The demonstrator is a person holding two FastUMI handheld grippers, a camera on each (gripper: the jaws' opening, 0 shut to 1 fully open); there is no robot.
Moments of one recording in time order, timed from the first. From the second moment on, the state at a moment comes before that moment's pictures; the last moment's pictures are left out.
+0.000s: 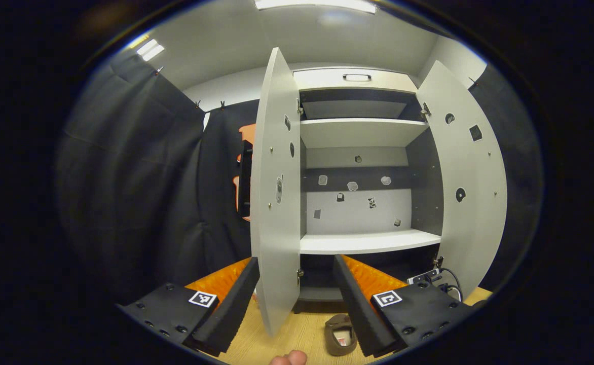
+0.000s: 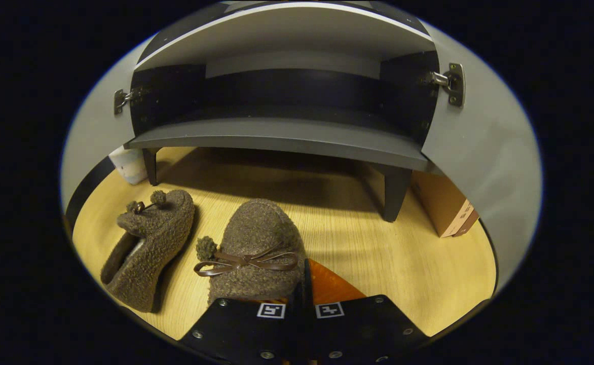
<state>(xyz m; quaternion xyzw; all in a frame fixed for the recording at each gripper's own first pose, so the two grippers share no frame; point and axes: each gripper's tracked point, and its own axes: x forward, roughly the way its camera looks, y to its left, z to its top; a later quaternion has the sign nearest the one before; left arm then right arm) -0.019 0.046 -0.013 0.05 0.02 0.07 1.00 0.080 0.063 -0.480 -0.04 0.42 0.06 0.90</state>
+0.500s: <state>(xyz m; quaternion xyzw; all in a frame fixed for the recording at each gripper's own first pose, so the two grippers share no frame) -0.011 0.021 -0.014 0.03 0.00 0.04 1.00 0.067 0.069 -0.265 -0.01 0.23 0.06 0.97</state>
